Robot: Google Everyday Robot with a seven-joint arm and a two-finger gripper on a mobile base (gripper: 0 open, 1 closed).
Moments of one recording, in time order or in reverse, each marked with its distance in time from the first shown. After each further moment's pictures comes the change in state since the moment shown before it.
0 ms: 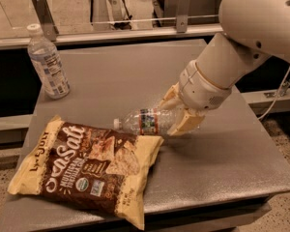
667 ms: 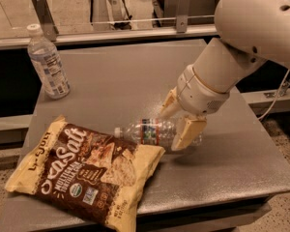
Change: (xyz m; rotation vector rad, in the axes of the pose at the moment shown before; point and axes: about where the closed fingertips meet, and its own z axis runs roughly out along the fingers) arm -0.001 0.007 0.006 -0.012 0.017 -0.006
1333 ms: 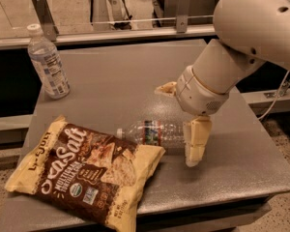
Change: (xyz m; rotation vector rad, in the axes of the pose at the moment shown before) arm 0.001 0.000 0.002 -0.002 0.006 0.007
